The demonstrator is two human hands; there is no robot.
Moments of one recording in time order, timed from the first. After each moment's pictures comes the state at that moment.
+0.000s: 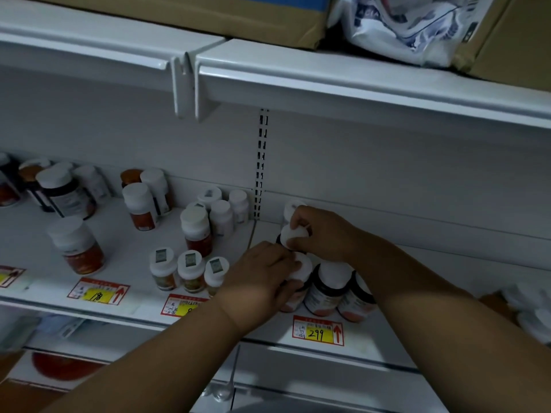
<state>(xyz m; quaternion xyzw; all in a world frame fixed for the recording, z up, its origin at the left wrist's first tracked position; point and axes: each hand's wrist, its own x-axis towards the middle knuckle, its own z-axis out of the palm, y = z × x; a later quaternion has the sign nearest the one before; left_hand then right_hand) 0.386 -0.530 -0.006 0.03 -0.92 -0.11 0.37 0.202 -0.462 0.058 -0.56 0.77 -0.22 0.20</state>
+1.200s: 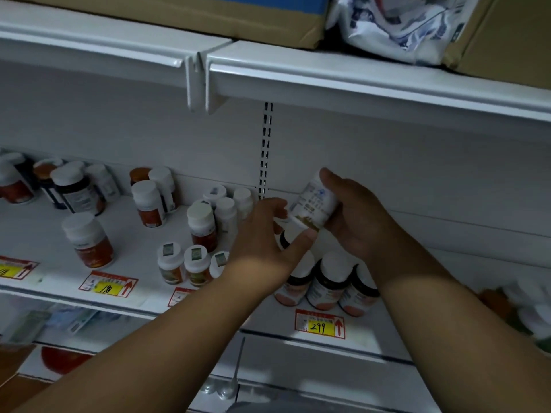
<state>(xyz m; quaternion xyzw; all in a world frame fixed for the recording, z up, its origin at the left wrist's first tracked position) 0.383 -0.510 0.061 0.27 -0.80 -0.41 0.34 0.234 -0.444 0.116 -0.24 0.55 -0.68 0.42</state>
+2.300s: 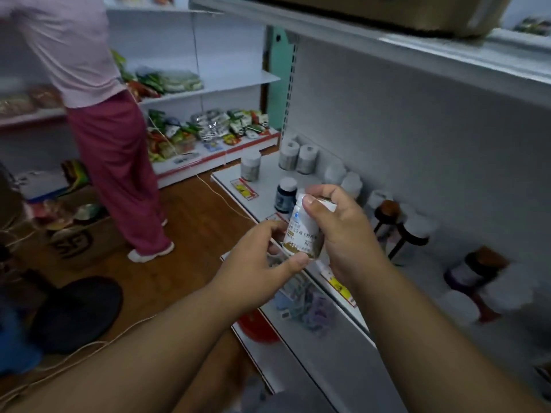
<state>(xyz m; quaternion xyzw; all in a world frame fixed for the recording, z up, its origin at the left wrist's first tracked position) 0.865 -0.782 0.042 0.52 -0.70 -0.31 0.37 0.715 -0.796 0.104 -0.51 0.48 -0.51 0.49</state>
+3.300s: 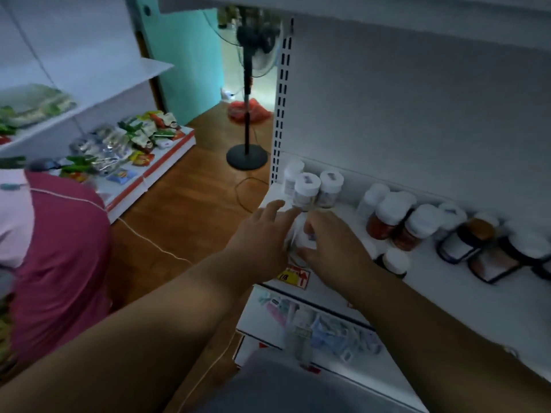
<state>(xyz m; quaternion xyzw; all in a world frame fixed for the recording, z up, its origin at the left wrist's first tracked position) 0.972 -1.147 0.010 0.32 -0.94 -0.10 0.06 0.840 -1.055 0.025 -0.60 0.77 -0.21 0.07</state>
